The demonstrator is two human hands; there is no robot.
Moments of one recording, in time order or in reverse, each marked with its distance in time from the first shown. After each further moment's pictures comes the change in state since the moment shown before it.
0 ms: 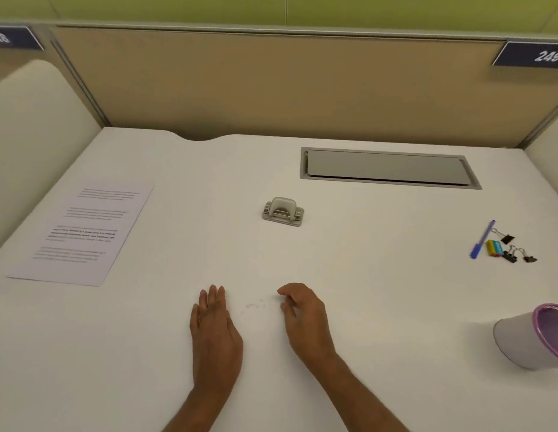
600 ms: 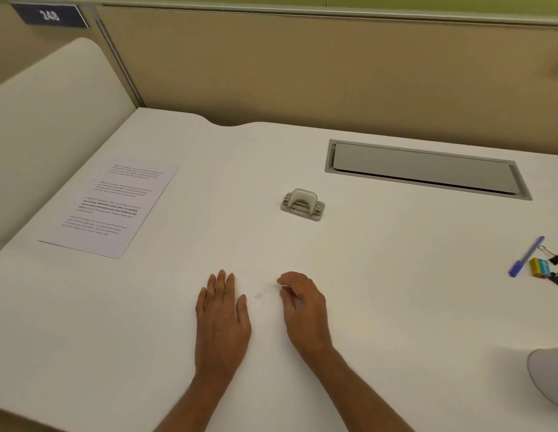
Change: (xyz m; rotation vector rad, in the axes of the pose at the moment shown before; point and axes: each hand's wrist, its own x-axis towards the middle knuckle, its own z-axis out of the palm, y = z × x) left_hand 0.004 0.001 0.006 0.161 -0.006 -0.054; right_hand 0.014 0.012 0.019 0.051 0.011 -0.149
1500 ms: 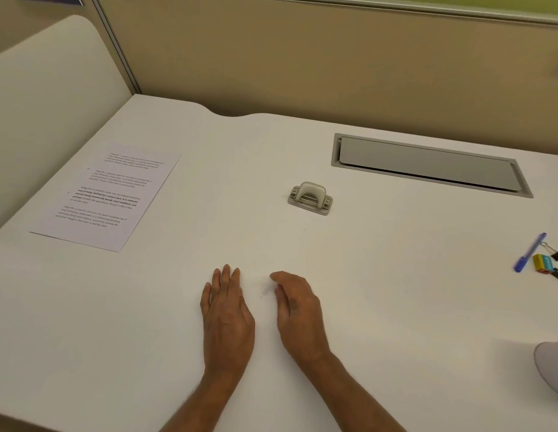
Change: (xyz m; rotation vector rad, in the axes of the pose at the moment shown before) left_hand -0.002 -0.010 0.007 -0.161 0.103 0.018; right_hand -0.017 -0.018 0.023 -0.072 -0.012 -0.096
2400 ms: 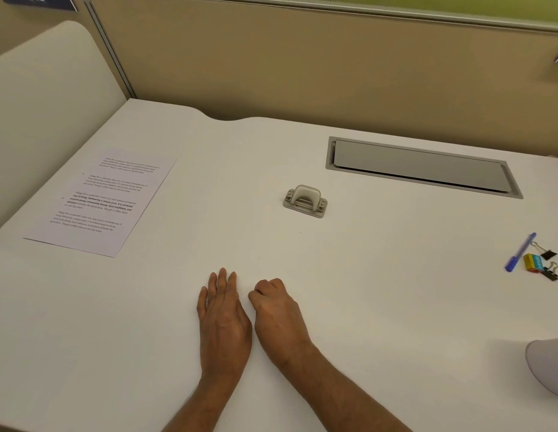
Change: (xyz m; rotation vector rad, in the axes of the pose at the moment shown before) left_hand 0.000 0.001 -0.003 -0.029 -0.066 -0.029; right_hand 0.006 -0.020 0.018 -0.493 -0.337 -0.185
